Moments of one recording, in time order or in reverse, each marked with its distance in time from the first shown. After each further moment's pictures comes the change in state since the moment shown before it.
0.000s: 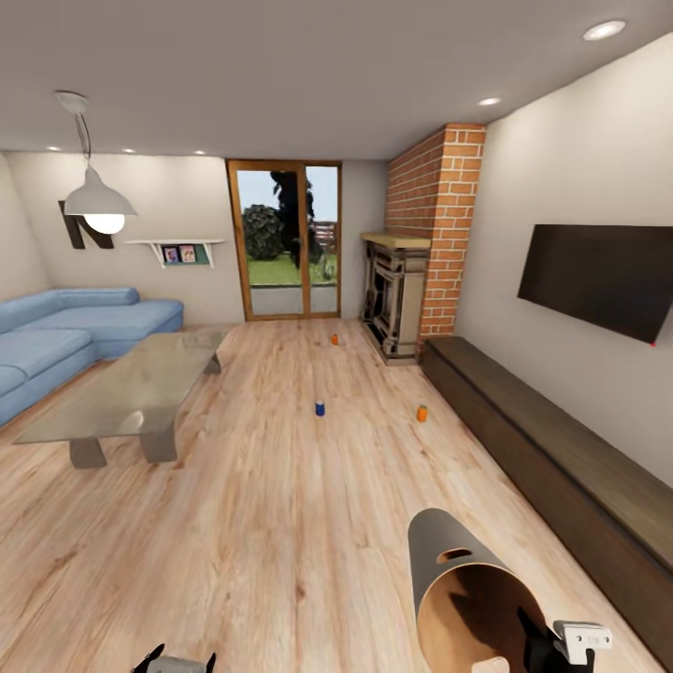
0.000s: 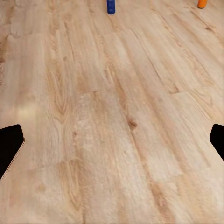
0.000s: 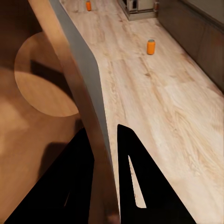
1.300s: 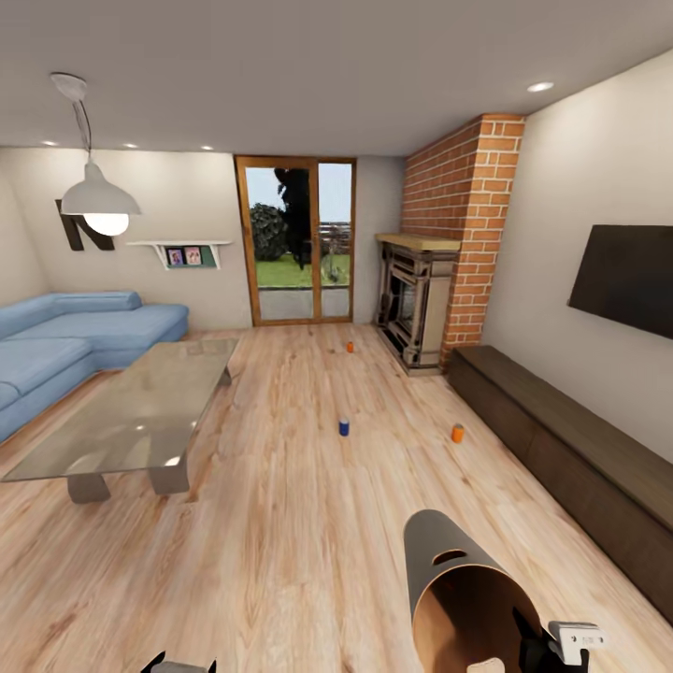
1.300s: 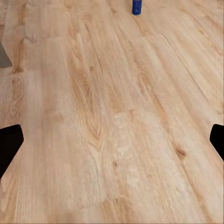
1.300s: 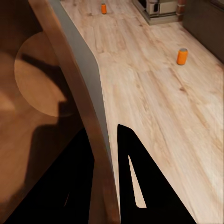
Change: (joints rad) left arm -0.012 -0.006 -0.003 0.038 0.000 0.015 0.002; right arm 0.000 0.012 0.003 0.000 0.011 -0.002 0.004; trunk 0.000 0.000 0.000
